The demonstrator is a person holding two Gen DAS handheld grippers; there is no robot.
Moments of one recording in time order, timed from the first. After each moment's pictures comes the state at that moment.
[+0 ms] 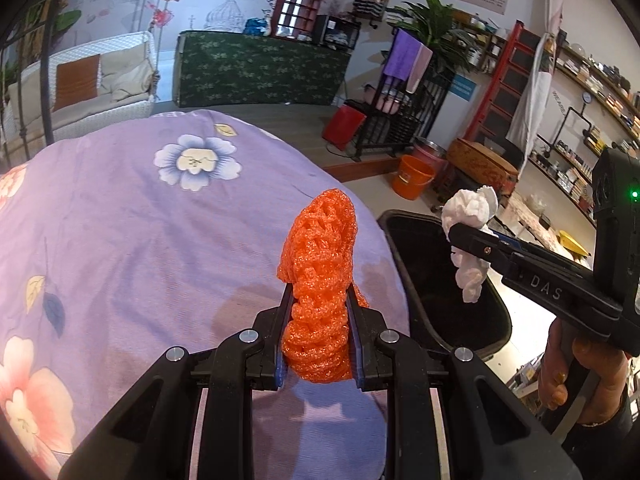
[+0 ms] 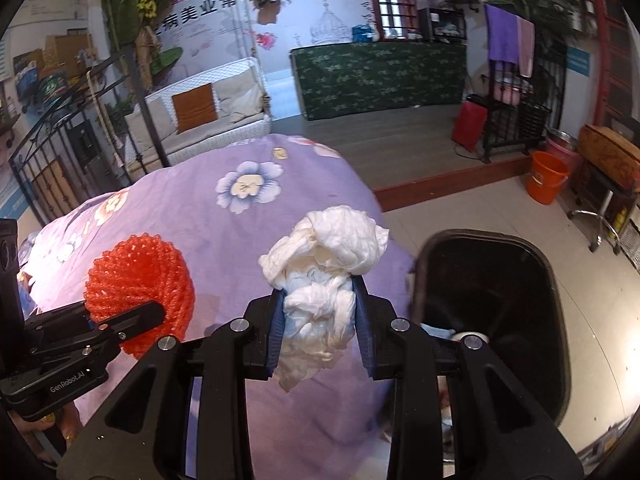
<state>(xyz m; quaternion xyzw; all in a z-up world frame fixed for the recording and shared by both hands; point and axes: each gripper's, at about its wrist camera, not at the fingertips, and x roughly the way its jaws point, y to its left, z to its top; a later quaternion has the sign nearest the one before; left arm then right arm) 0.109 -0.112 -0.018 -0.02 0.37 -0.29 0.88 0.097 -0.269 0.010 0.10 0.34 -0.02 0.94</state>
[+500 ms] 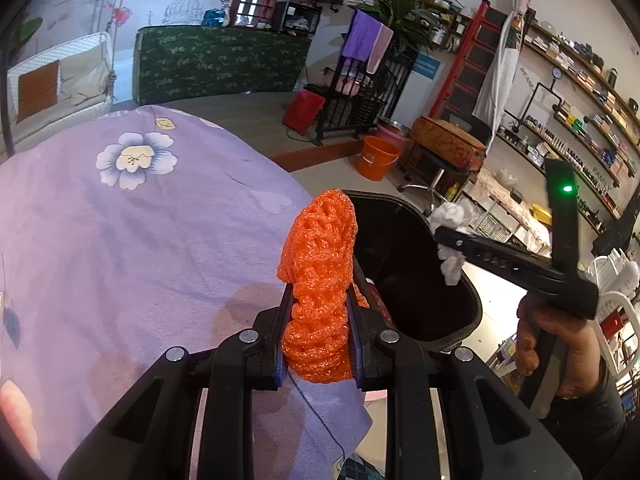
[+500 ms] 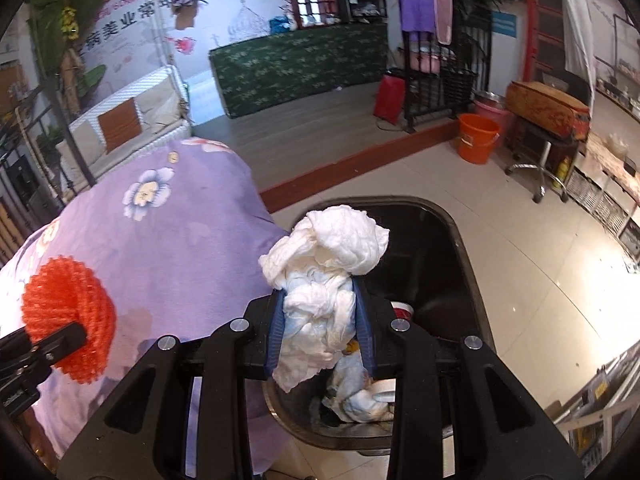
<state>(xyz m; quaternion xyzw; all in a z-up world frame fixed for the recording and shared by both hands) 0.101 -0.156 -0.027 0.00 0.38 -0.35 0.86 0.084 -0.358 -0.027 0.14 0.37 -0.14 0.91</state>
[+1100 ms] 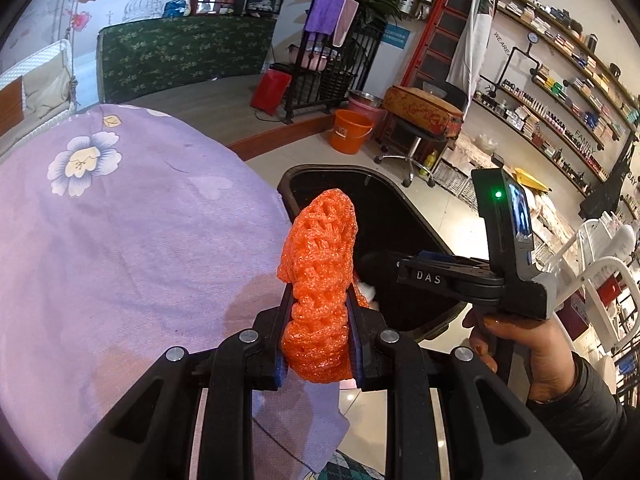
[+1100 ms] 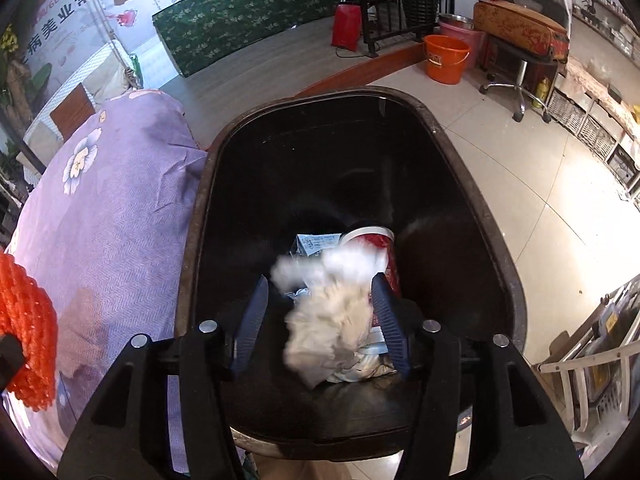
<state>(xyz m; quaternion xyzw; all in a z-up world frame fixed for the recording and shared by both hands) 0.098 -0.205 -0.040 0.04 0.40 -0.40 0.83 0.090 -0.388 -0.105 0.20 0.45 -0.18 0.85</state>
